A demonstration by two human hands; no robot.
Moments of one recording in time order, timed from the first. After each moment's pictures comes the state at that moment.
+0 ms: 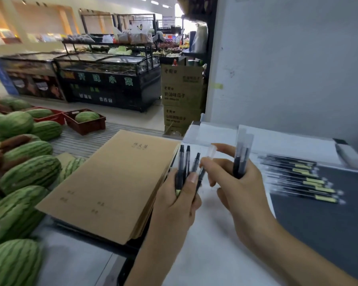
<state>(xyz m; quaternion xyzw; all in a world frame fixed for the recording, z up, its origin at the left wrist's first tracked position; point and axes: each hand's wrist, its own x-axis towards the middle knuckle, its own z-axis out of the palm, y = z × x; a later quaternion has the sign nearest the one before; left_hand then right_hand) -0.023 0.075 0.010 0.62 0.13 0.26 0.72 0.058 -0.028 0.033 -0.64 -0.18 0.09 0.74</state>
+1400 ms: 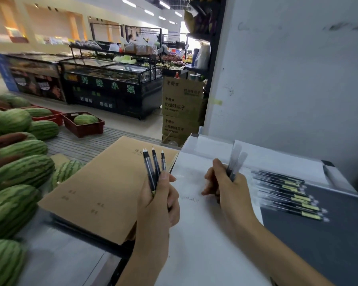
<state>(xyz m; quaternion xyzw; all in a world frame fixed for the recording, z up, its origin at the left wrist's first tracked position) -0.019 0.088 0.003 0.47 0.14 0.35 0.80 0.089 -0.020 0.023 -0.70 -0.19 0.05 0.69</state>
